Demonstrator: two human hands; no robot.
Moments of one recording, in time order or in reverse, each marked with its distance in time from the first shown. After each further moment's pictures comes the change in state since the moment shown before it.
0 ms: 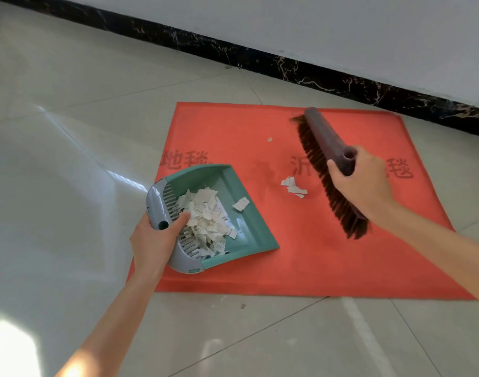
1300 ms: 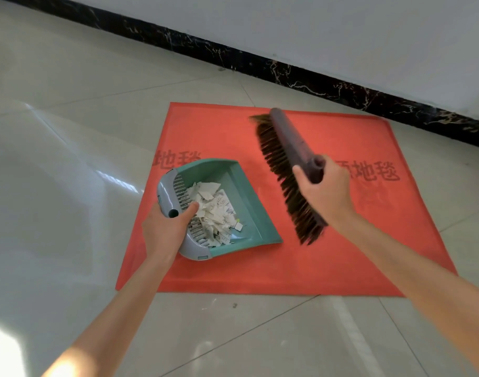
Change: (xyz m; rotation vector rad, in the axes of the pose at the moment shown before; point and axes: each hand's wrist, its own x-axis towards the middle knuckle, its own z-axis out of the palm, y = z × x) left_hand 0.003 0.016 0.029 -0.067 -0.030 0.011; right_hand -0.020 -0.030 0.024 0.192 0.076 -0.057
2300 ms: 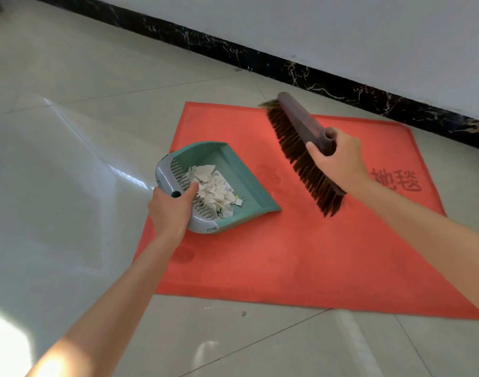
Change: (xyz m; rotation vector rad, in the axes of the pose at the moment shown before) left_hand 0.051 0.010 0.009 0.042 0.148 -0.047; right_hand 0.076 0.015 0.022 -0.064 -0.110 -0.087
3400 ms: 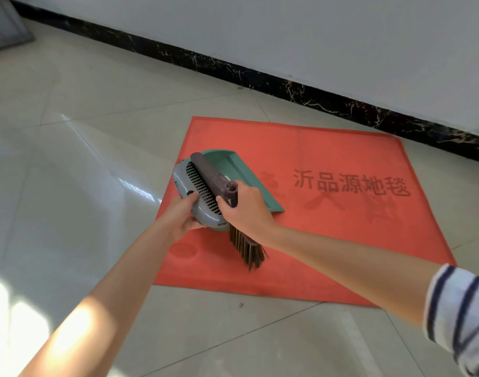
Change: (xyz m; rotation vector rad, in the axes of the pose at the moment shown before) left_hand -0.015 0.011 -0.021 -0.442 -0.630 -0.255; right_hand -0.106 -0.130 0.066 0.279 -0.327 -0.007
